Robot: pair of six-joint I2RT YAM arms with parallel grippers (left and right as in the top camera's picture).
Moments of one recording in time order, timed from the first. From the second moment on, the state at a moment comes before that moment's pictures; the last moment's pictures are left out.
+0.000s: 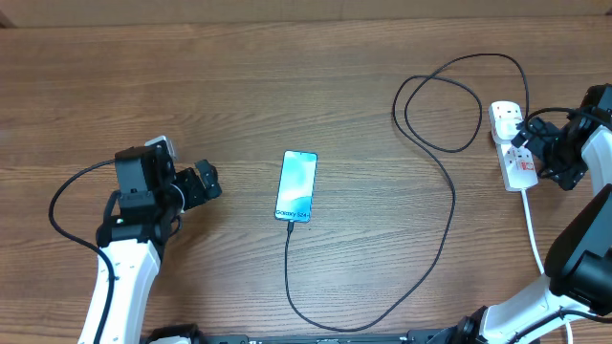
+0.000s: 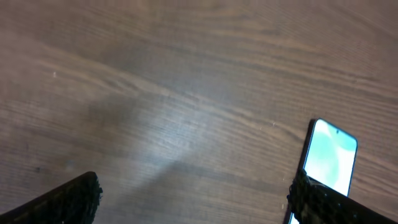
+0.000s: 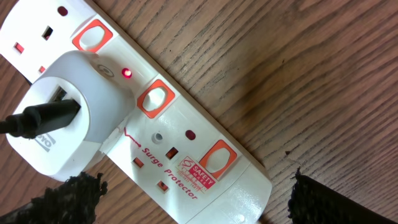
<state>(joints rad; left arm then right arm) 0.10 1.18 0.69 -0.39 0.17 -0.31 -0.50 1.89 1.36 -0.77 -0.07 0.29</state>
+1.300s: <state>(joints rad) 0.01 0.69 0.01 0.35 0.29 -0.18 -0.50 1.89 1.36 -0.77 -0.07 0.29</state>
